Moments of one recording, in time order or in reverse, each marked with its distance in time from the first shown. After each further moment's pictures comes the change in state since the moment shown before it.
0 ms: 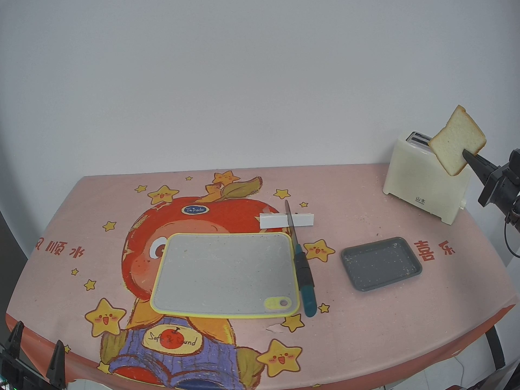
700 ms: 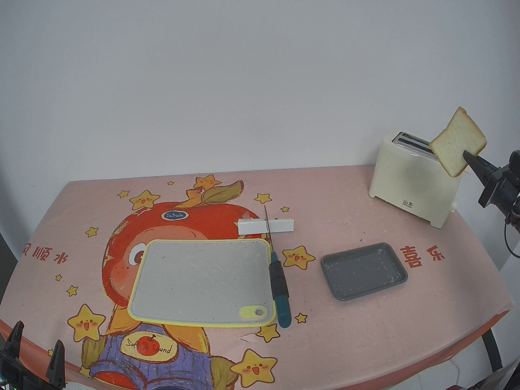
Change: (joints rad) left arm 0.001 0.000 0.000 0.000 0.000 0.000; right arm -0.006 0.002 0.003 0.000 0.001 -0.001
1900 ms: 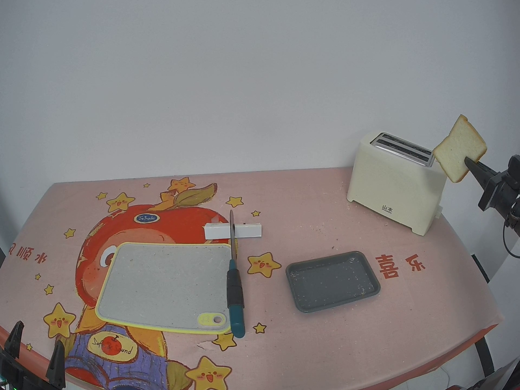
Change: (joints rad) left arm 0.000 -0.001 0.000 0.000 0.001 0.002; right arm -0.042 0.028 0.011 0.001 0.003 -0.011
